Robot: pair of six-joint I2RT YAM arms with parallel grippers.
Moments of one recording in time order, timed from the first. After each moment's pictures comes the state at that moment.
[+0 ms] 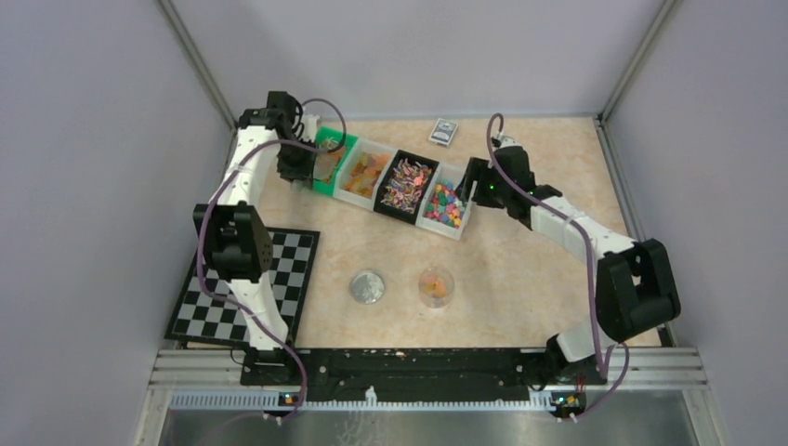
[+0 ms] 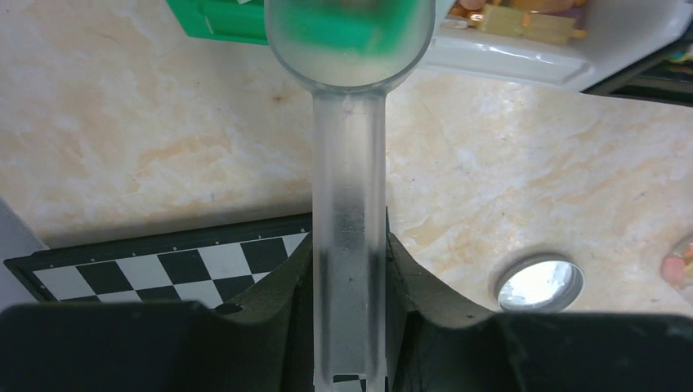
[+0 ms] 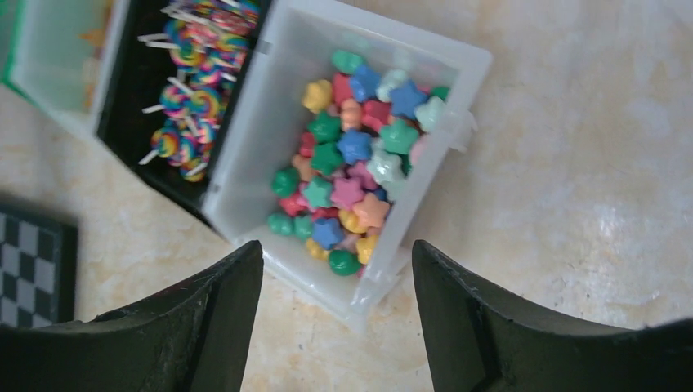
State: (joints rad) left arm -0.05 1.97 1.90 -1.16 0.10 0.15; right arm 0.38 1.54 1.02 -0.17 -0.01 0.53
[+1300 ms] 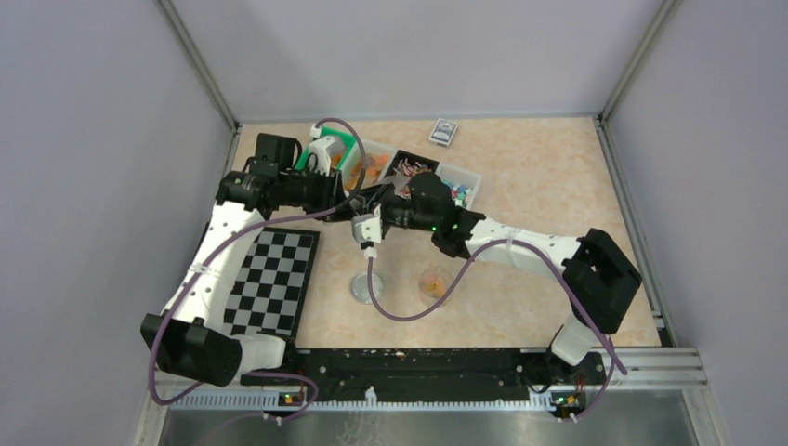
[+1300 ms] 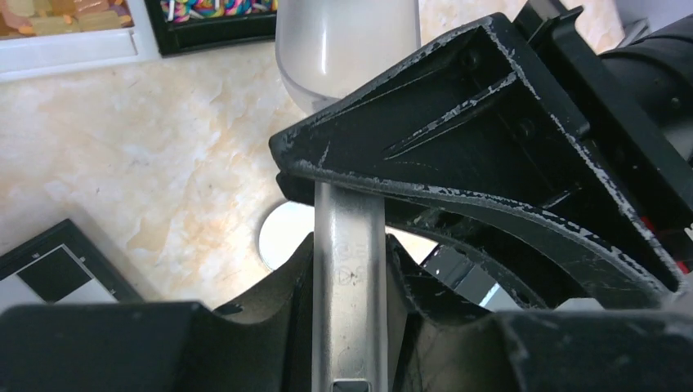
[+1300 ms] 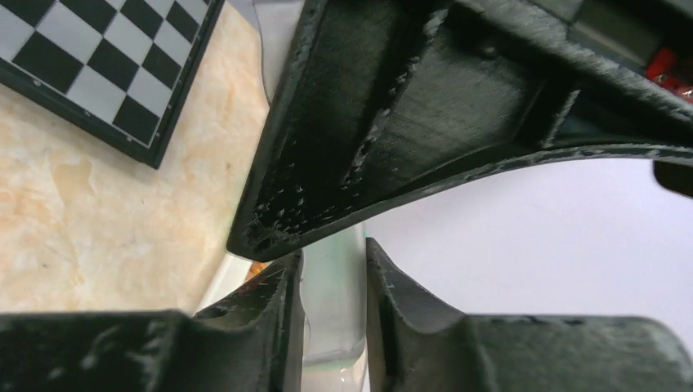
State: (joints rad) left arm -0.23 1.29 1.36 -0.95 0.65 0.01; right arm 0.92 1.65 1.16 0.38 -0.40 -1.14
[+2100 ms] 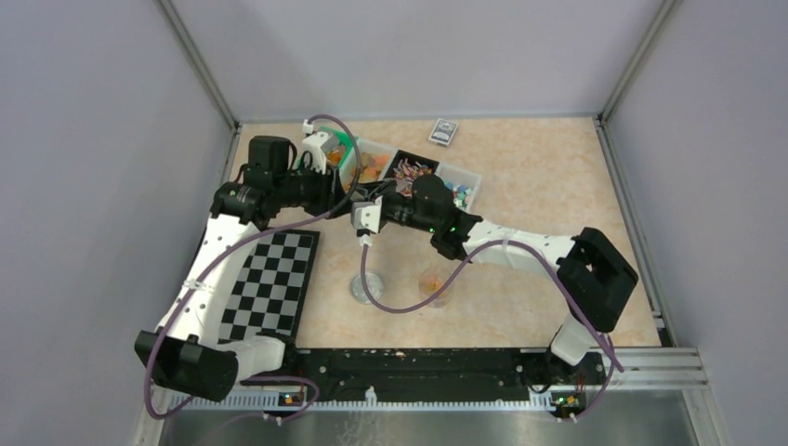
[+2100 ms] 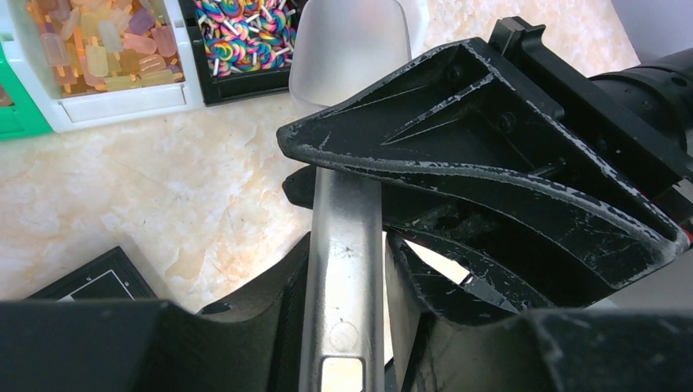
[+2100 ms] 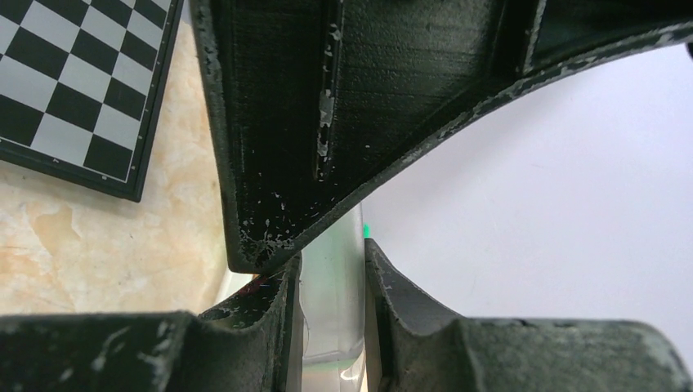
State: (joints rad) left arm -0.23 1.21 1.32 -0.81 0.59 -0.02; right arm 0.93 1.67 1.14 0.51 -0.32 -0.98
